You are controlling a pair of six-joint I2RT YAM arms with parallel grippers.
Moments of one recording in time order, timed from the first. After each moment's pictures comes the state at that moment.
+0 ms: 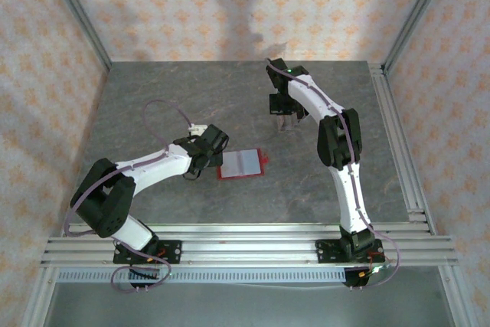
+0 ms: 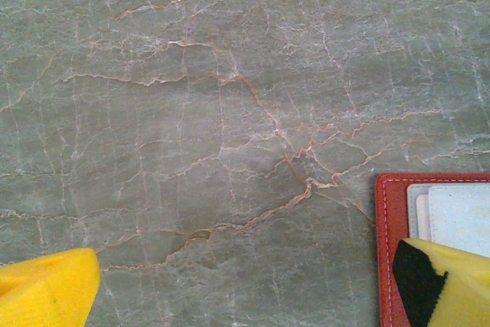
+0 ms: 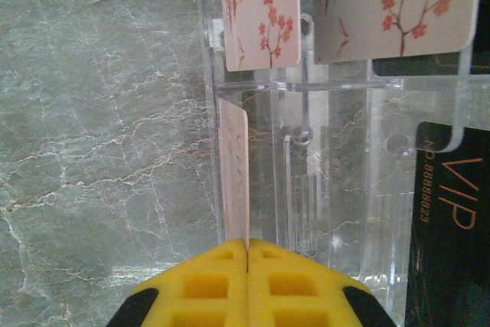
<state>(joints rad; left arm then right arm) -0.59 1.53 0.90 -0.57 -0.47 -0.67 0.40 2.33 2.12 -1.14 0.10 0.37</state>
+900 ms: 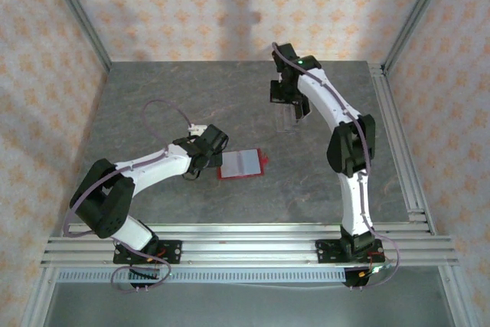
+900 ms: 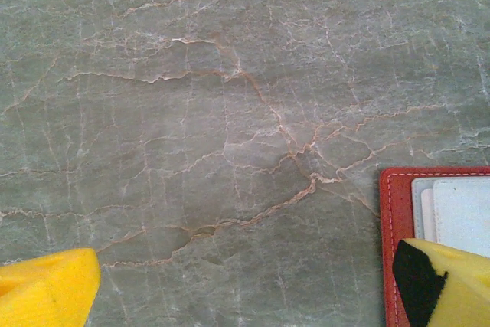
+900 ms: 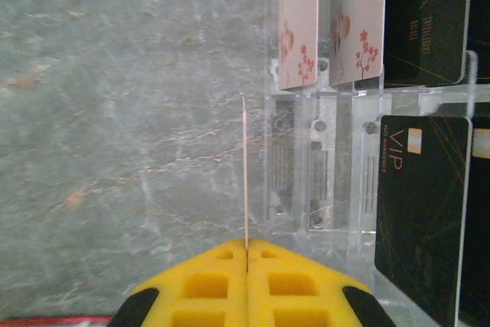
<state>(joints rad) -0.59 1.52 0.90 -0.58 -0.47 -0.66 0.40 2.14 2.10 -1.12 0.00 0.38</state>
